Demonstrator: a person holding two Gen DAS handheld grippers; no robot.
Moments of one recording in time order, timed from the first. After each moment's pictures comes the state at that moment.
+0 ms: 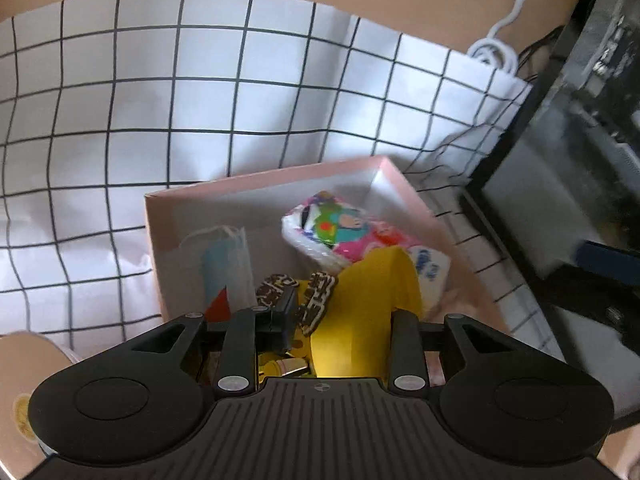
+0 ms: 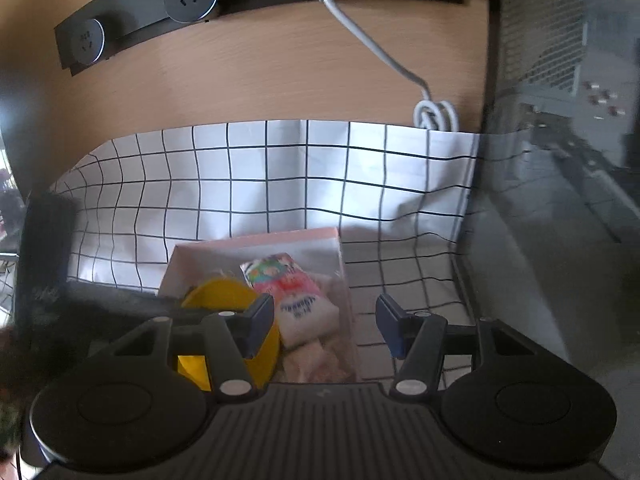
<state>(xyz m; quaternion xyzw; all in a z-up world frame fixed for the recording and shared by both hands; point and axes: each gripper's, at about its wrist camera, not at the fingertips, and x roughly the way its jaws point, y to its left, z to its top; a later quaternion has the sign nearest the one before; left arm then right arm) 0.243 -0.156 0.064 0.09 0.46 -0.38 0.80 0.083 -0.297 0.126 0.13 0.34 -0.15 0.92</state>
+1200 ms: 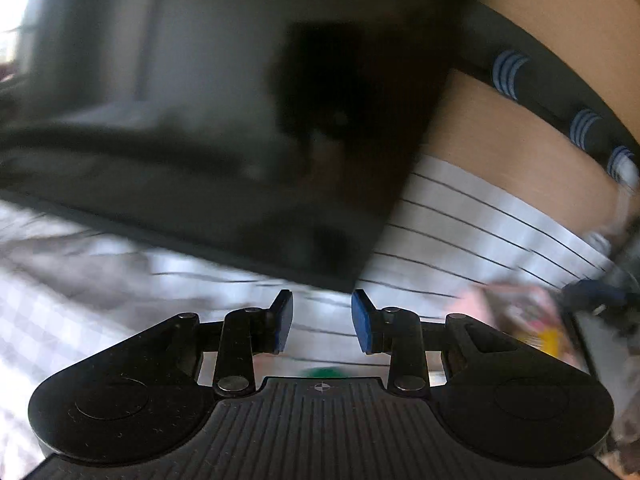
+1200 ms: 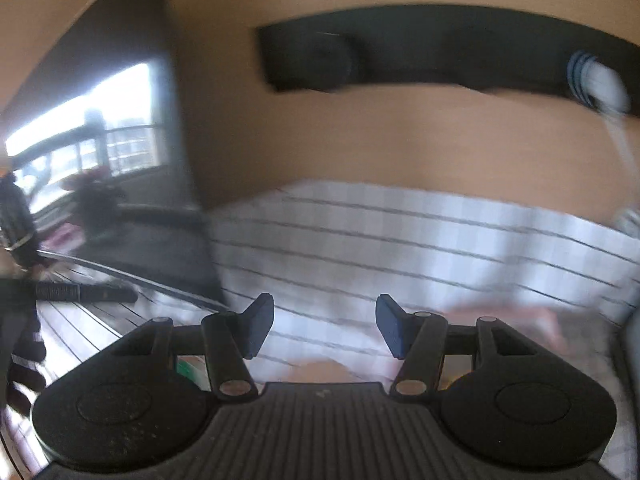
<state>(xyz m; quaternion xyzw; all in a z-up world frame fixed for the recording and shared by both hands) 0.303 0.190 0.185 -0.04 0.40 -0.21 0.89 0.176 -0.116 0.198 0.11 0.28 0.00 0.95</state>
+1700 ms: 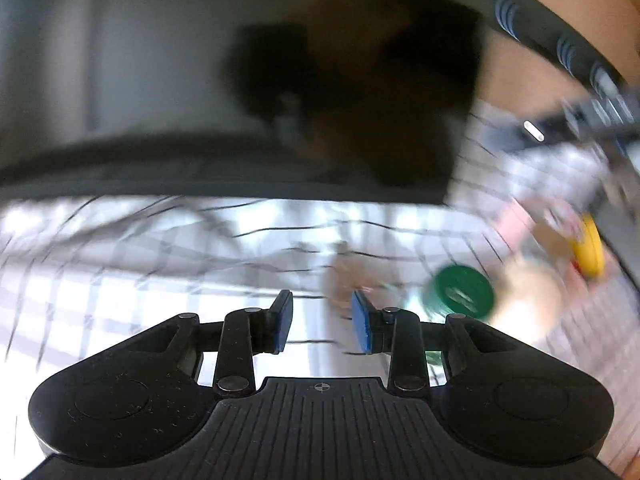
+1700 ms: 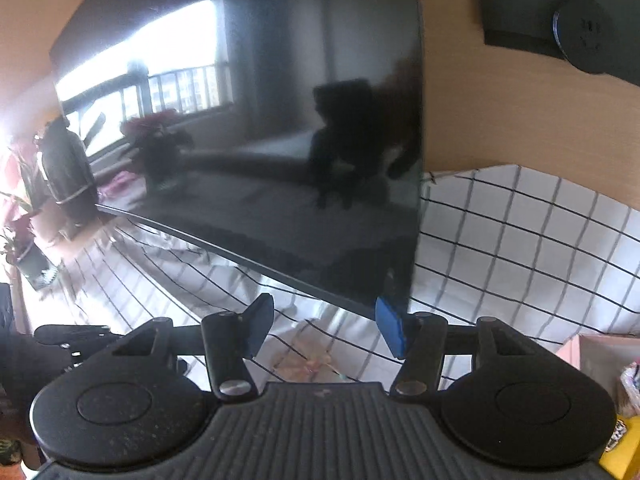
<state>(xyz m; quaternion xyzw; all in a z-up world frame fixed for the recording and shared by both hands) 0.294 0.263 0.131 0.08 0.37 -0.31 0.87 0.275 0.008 0.198 0.09 0.36 0.09 0.92</state>
